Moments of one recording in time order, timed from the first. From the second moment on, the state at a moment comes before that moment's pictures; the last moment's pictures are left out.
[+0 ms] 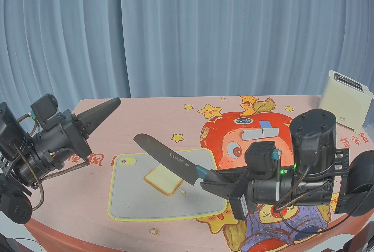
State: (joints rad) left arm -0.34 1.48 -0.36 -1.35 -0.47 -0.43; right arm 0.91 1.65 -0.74 -0.43 0.05 0.05
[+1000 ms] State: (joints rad) left arm -0.38 1.70 -0.55 -1.10 -0.46 -0.24; right arm 0.96 1.77 -0.72 -0.55 -0.17 0.00
